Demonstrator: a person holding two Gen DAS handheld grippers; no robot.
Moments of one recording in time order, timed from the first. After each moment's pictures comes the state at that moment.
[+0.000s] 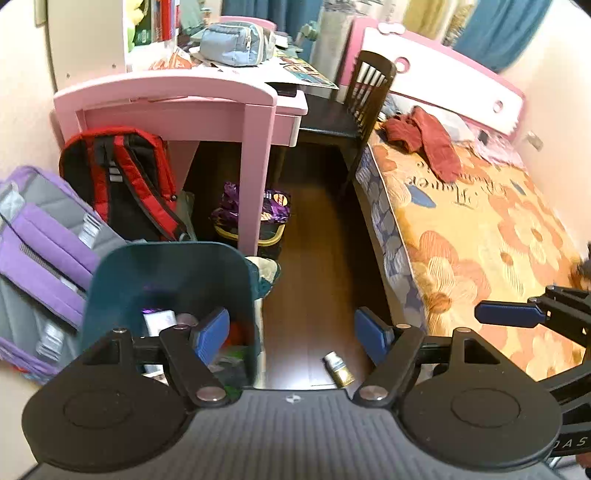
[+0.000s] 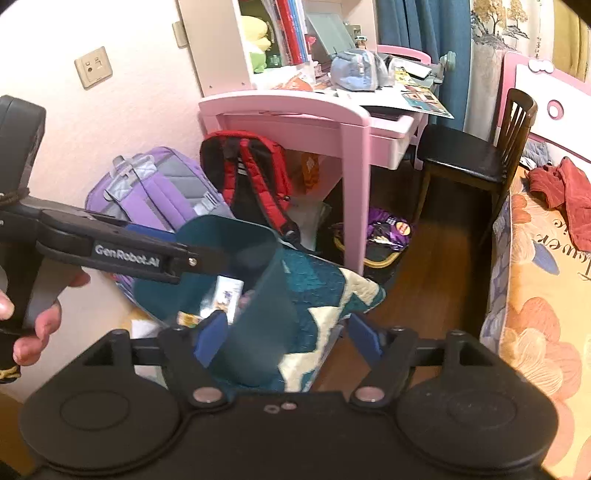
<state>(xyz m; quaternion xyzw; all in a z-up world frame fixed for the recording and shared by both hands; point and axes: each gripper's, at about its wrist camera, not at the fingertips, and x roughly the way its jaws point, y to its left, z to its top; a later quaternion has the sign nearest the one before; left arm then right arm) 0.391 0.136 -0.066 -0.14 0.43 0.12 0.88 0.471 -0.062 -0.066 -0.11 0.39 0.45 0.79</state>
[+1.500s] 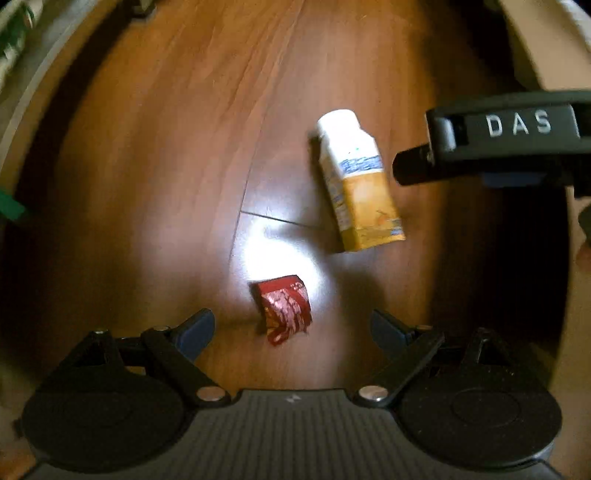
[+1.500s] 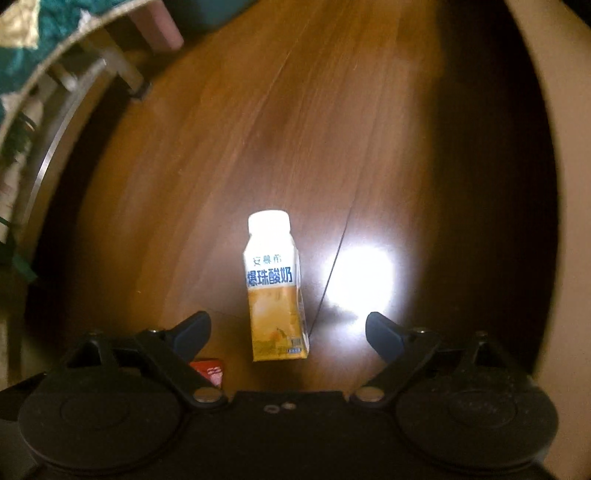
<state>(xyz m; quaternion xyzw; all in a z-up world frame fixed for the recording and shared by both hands) 0.543 -0.032 -0.791 -0.26 0.64 0.14 0.71 0.685 -0.103 -0.754 -0.18 0.63 0.31 0.69</state>
